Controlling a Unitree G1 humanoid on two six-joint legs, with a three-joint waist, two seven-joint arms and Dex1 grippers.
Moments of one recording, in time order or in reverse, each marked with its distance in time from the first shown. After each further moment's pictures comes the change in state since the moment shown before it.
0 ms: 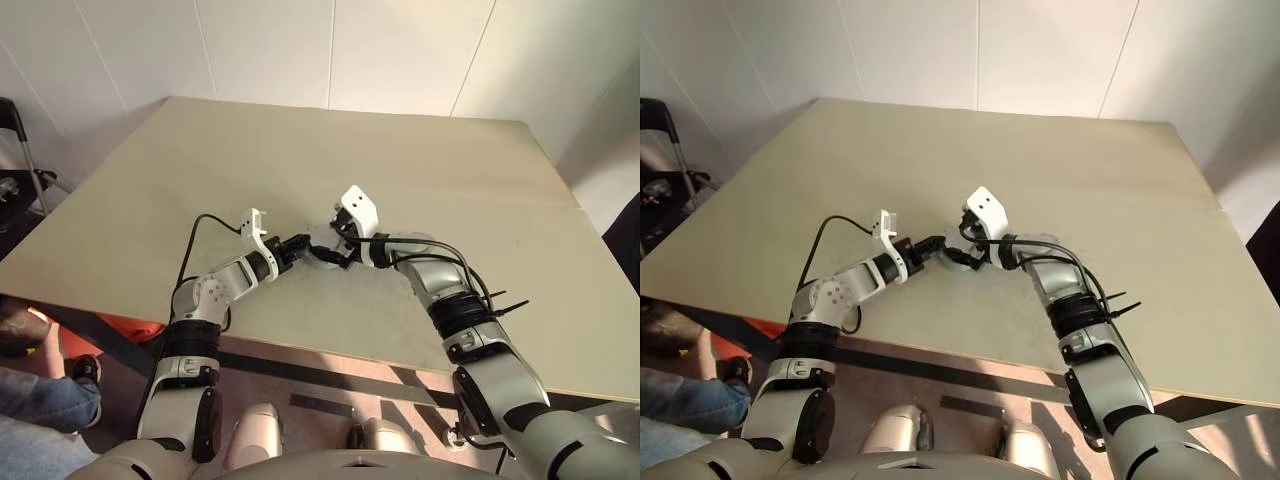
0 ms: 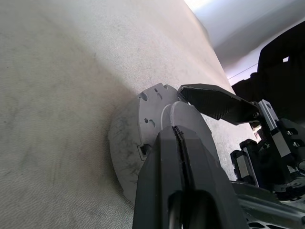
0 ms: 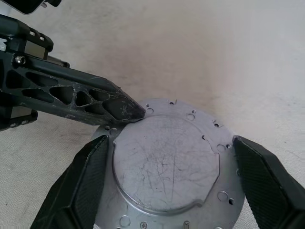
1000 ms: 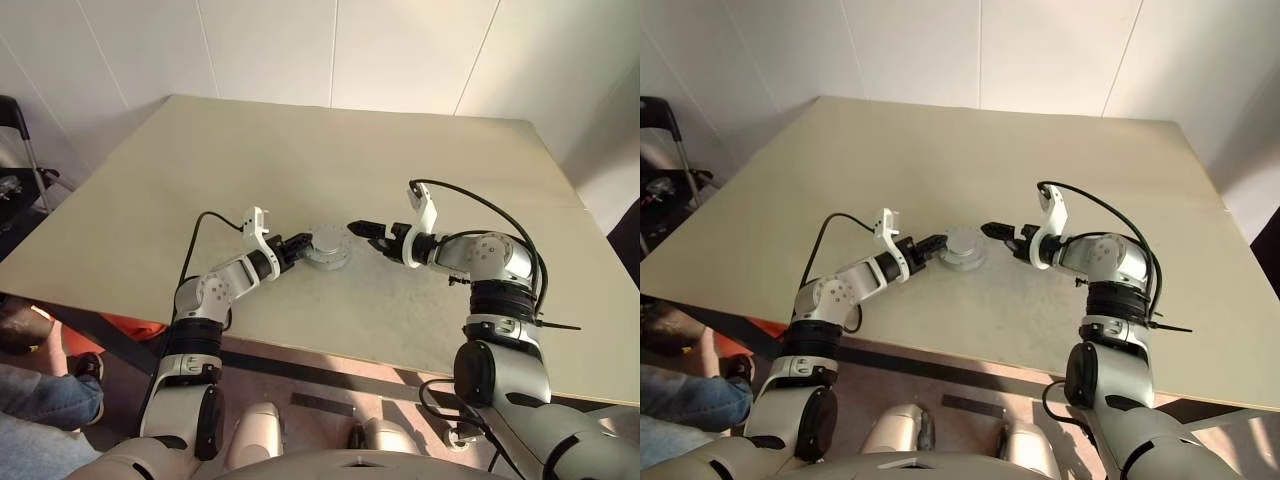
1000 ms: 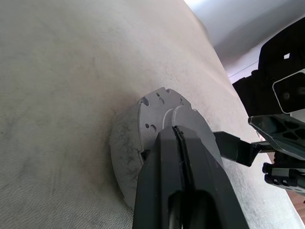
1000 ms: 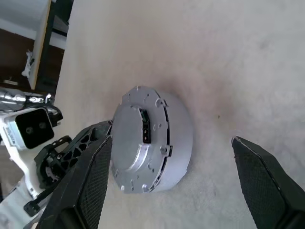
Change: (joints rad) left arm -0.013 -0.016 0.002 0.008 0.043 -0.008 -0.033; right arm -0.077 0.062 -0.685 -0.104 0.464 1.076 -0.403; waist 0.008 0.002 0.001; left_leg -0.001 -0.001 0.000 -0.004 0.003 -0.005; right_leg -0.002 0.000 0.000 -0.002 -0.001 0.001
